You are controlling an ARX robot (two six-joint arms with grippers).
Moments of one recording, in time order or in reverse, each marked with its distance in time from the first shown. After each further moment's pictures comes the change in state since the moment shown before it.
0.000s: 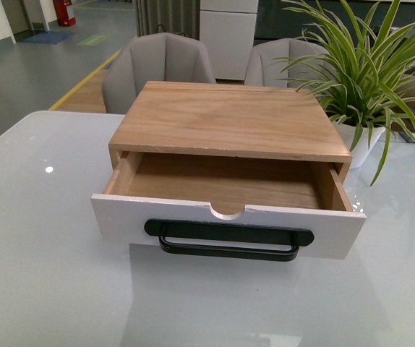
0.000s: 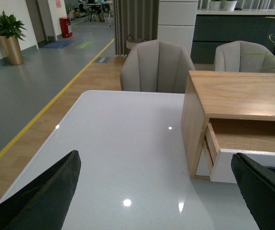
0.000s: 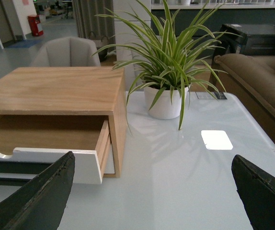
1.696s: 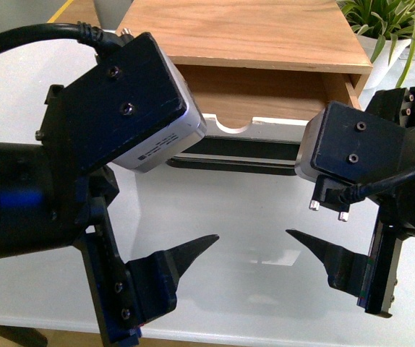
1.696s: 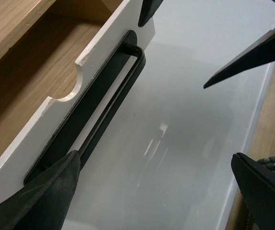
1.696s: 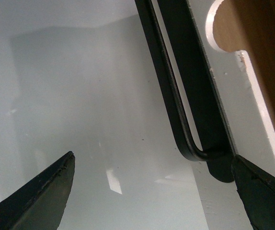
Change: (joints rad) left arm -0.465 1.642 0.438 0.734 0.435 0.565; right arm 0.327 1.660 0.488 0.515 -0.273 -0.946
